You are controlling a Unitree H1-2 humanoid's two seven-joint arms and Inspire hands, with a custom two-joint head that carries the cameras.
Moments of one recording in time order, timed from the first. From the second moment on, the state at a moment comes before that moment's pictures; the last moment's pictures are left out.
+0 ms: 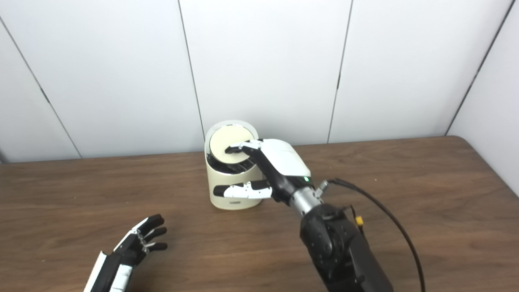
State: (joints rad) left arm 0.12 0.10 -0.04 -0.14 0.01 -0.29 -0.14; right arm -0.35 -0.16 0.27 -0.24 -0.70 0.22 0.17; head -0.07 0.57
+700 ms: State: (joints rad) left arm 0.12 0.10 -0.03 -0.13 -0.04 -0.32 -0.14; right arm -0.05 -0.07 0.10 -0.30 -0.44 -0.08 -0.08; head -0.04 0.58
